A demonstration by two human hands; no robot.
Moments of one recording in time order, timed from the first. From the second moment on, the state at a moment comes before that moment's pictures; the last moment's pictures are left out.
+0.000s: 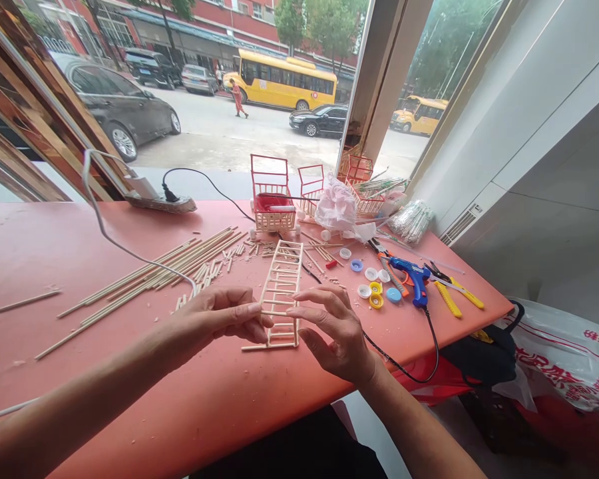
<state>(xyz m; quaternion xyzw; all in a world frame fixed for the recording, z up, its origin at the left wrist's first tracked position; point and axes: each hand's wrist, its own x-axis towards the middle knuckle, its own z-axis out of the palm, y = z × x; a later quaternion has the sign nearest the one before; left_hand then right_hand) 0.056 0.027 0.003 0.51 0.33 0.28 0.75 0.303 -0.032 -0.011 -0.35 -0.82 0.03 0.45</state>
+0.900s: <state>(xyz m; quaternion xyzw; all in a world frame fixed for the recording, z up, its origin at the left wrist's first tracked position) 0.057 0.025 0.006 0.51 0.34 0.28 0.74 0.301 -0.033 -0.009 -0.35 -0.82 0.03 0.45</state>
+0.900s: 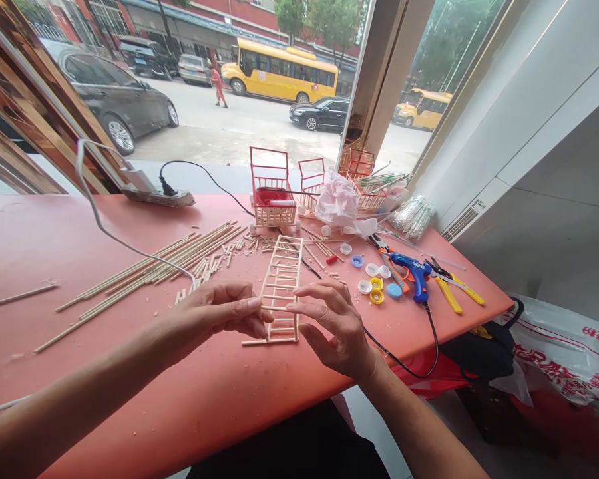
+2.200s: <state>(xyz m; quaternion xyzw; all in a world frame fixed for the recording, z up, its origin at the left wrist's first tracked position) 0.057 0.025 0.010 0.51 0.35 0.28 0.74 0.301 -0.033 -0.009 -0.36 -0.82 0.01 0.44</state>
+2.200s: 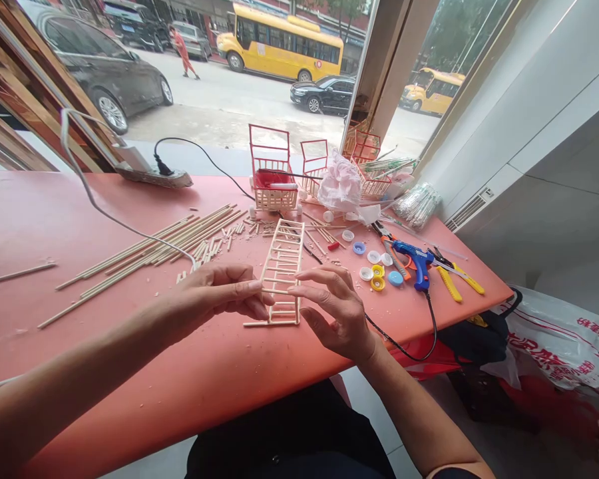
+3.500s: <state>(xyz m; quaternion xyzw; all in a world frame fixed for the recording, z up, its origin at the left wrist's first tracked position) 0.058 0.025 0.013 0.50 0.35 0.28 0.74 0.300 -0.032 -0.009 -0.37 -0.82 0.01 0.44</state>
